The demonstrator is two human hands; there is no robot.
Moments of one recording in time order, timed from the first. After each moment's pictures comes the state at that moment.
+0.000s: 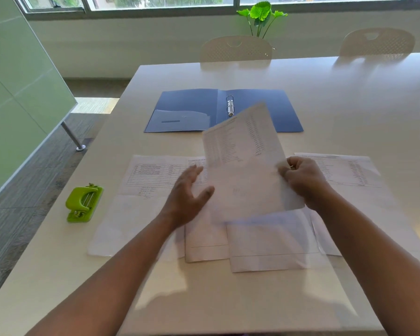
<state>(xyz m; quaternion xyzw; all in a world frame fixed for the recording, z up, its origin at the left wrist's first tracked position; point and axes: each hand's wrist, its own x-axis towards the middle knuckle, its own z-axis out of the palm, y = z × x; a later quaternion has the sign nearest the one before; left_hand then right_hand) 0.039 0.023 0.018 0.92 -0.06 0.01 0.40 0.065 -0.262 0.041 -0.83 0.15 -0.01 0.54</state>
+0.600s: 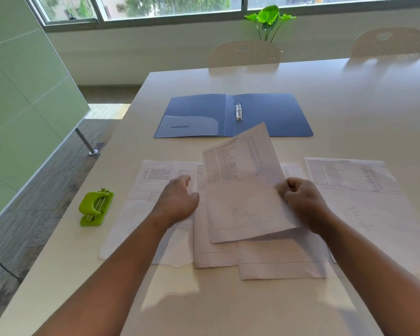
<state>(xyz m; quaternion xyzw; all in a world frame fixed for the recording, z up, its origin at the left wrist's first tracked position) 0.044 0.046 0.046 0.94 0.07 -0.05 0.32 0.050 -0.250 0.005 -0.82 0.12 0.02 0.56</state>
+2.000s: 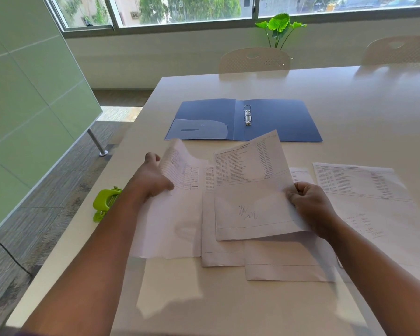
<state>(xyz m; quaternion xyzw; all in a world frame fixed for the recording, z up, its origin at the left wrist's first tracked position) 0.079 0.121 0.082 0.92 0.18 -0.05 0.34 0.050 -0.253 0.001 -0.82 0.12 0.02 0.56</state>
